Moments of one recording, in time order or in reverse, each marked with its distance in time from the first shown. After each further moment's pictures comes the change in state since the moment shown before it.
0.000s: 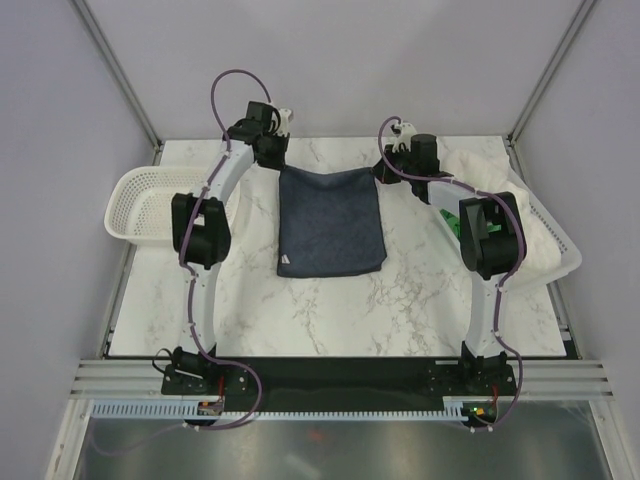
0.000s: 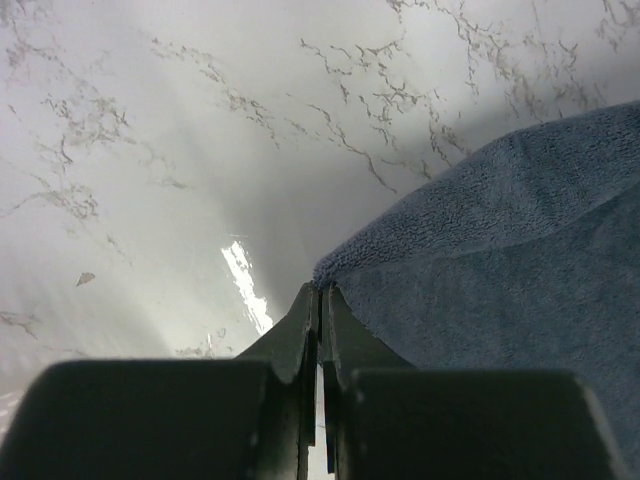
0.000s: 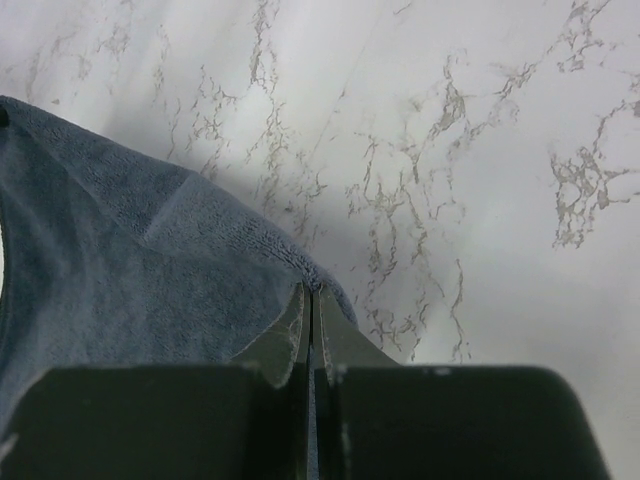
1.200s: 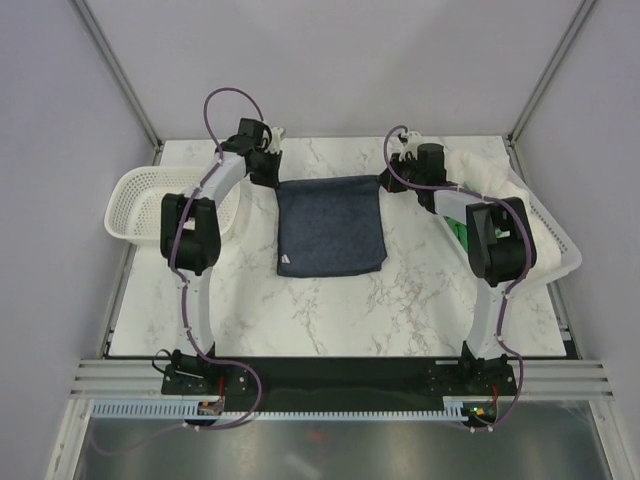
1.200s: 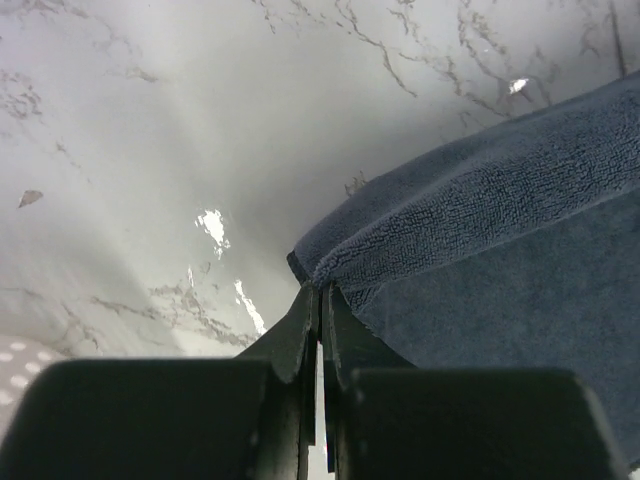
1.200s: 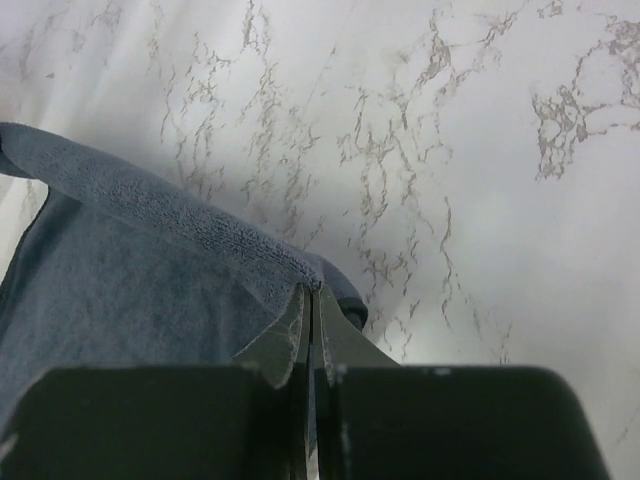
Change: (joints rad) left arm 0.035 -0.103 -0.294 0.105 0.051 0.013; right arm -0.021 -0.070 -0.140 0.058 0.009 -0.013
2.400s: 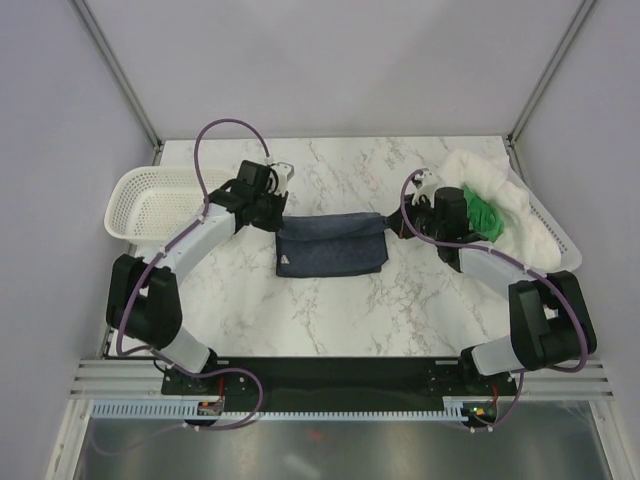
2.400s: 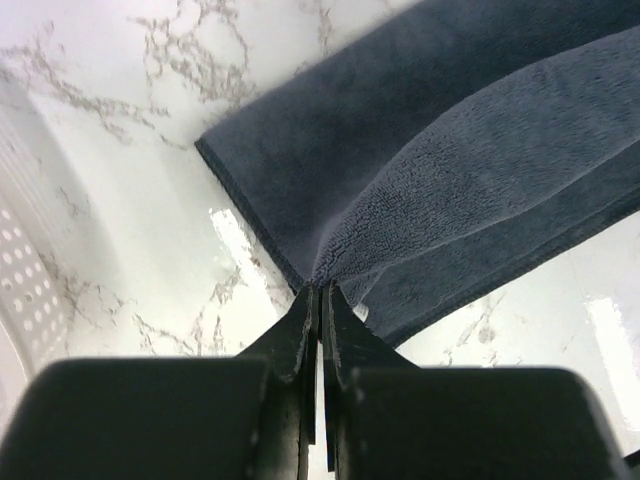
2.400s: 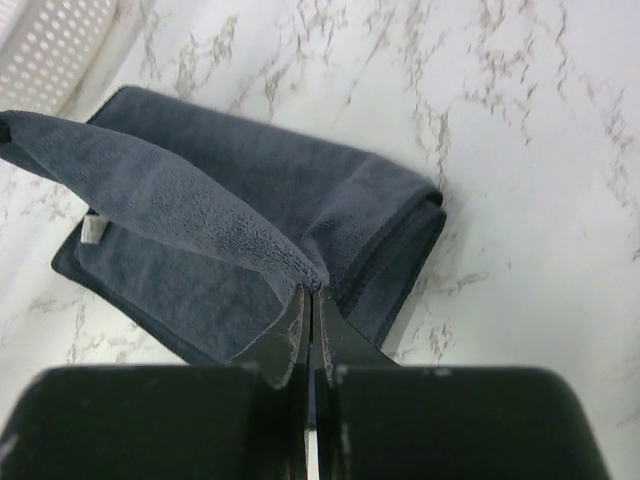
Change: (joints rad) left arm -0.182 -0.662 -0.677 0.106 -0.095 -0.057; right arm 0.061 -0.631 -0.591 -0.008 -0.008 0.027
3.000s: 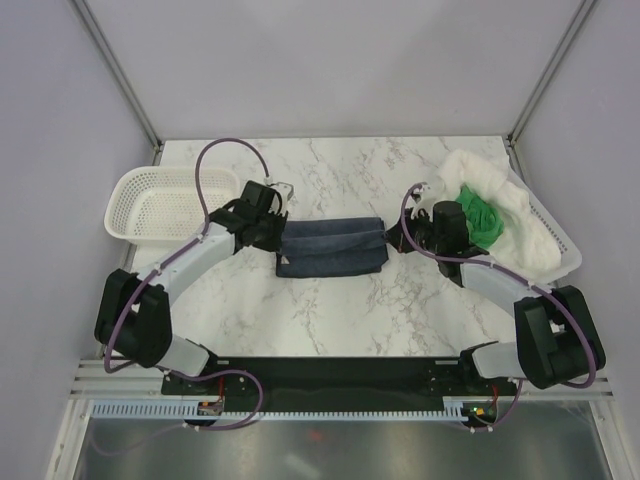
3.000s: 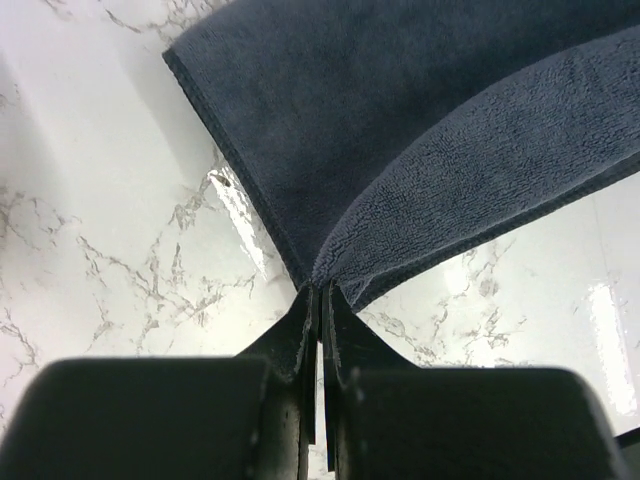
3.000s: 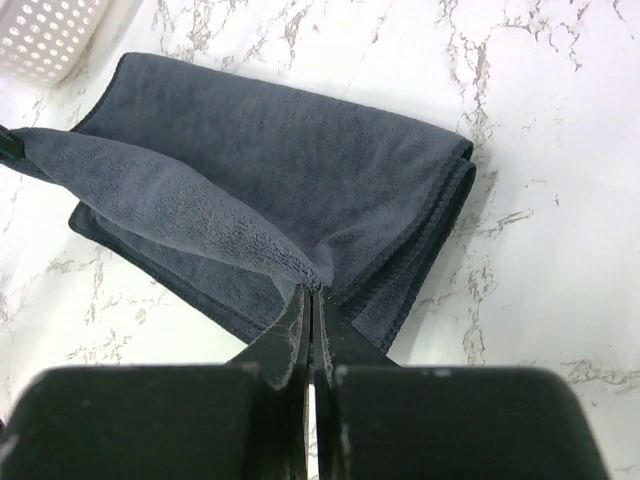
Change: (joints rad) left arm -0.072 -0.093 -0.187 0.001 -0.093 -0.090; right arm 0.041 -0.080 -0.128 -0.008 0.011 0.034
